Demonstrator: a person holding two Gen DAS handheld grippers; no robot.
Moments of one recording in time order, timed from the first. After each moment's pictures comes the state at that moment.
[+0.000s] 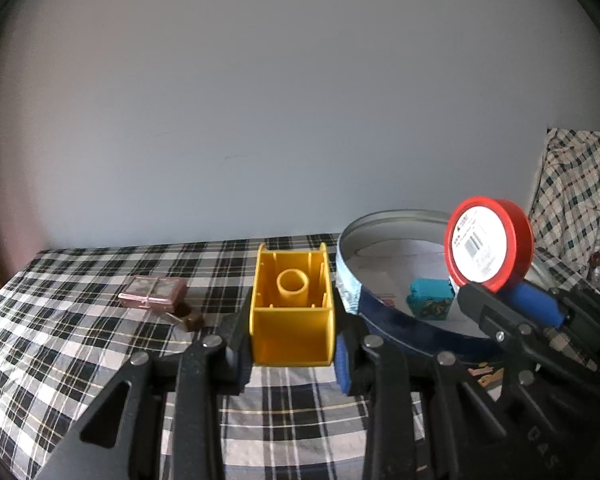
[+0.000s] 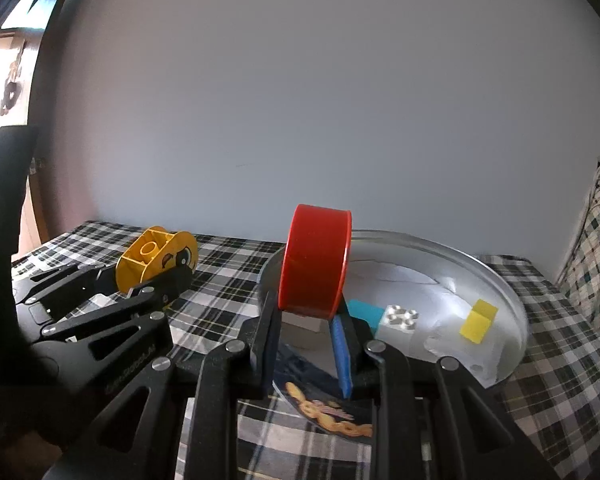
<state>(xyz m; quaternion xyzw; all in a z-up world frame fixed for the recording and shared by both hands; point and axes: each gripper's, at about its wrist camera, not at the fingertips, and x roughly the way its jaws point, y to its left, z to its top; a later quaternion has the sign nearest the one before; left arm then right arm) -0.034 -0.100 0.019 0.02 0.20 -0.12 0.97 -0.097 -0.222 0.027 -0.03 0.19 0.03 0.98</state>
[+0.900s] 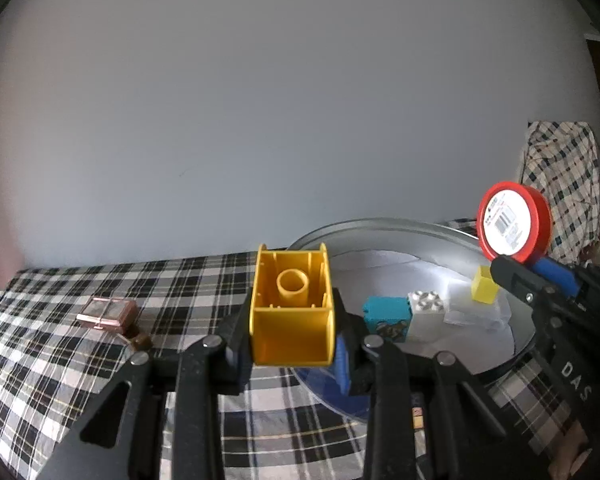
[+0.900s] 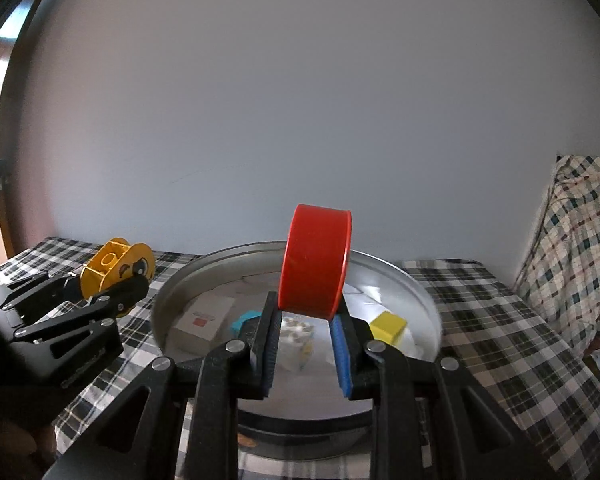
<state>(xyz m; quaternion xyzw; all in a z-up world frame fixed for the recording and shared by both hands) -0.024 -0.147 0.019 0.04 0.18 -0.15 0.97 -0.102 -0.293 0.035 -0.02 0.17 -0.04 0.99</state>
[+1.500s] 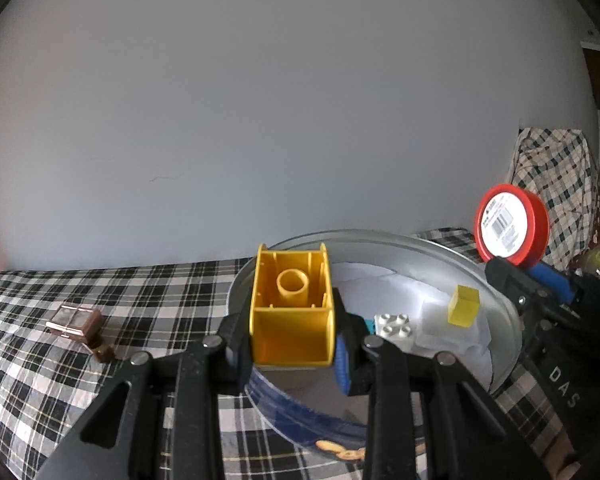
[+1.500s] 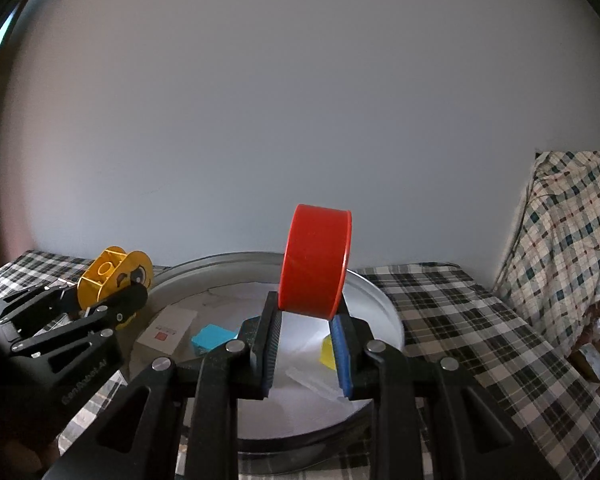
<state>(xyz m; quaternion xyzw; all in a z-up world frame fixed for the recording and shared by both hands) -0.013 -0.175 0.025 0.02 0.19 -0.17 0.97 -0.097 -0.318 0.043 -0.01 0.15 -0.08 0.98</state>
